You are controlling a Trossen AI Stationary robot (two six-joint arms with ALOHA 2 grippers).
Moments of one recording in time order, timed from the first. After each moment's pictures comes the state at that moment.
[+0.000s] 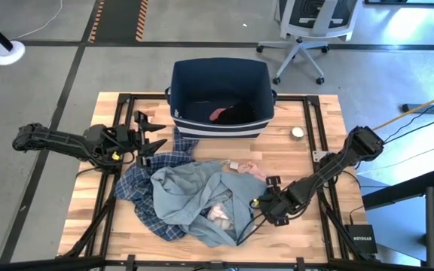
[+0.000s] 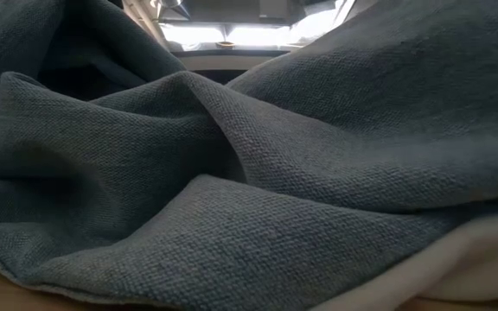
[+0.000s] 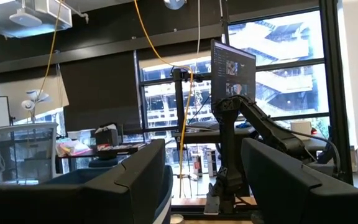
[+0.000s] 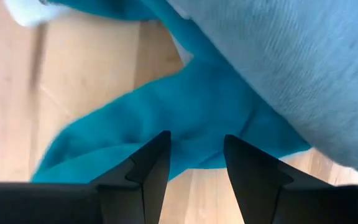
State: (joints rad) left arm -0.10 0.64 0.39 0.64 -0.26 0.20; right arm 0.63 1.62 0.89 -0.71 0.17 0.47
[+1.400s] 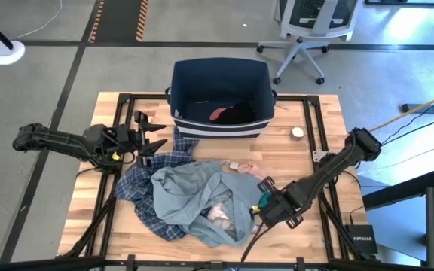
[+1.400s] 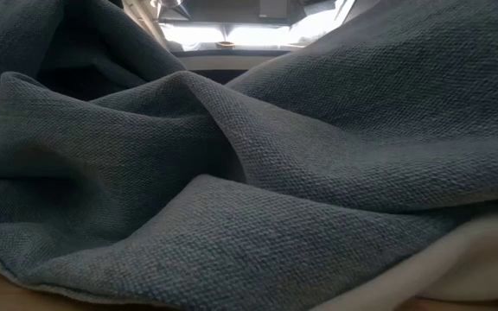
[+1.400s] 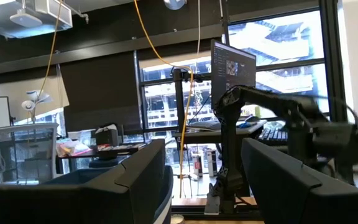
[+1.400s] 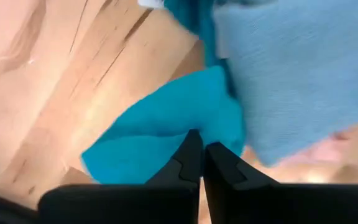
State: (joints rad) left arm -0.10 0.64 0.39 0.64 -0.26 0.20; right arm 0.63 1.66 1.35 -1.22 0.08 -0.05
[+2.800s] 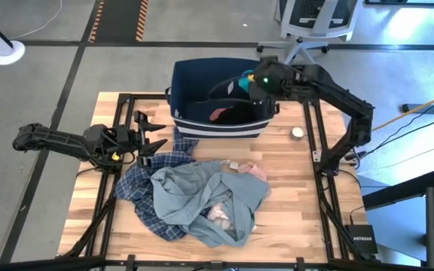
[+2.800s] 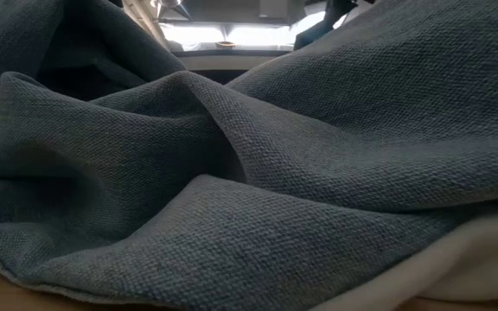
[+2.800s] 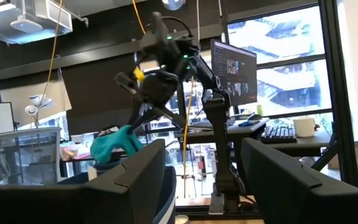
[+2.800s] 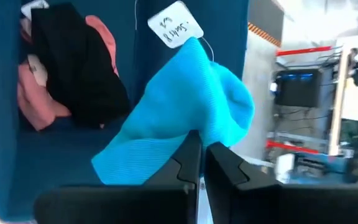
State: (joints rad) left arm -0.10 0.64 0.39 0.64 -0.26 0.23; right arm -0.30 1.64 2.06 -1.36 0.48 -0.71
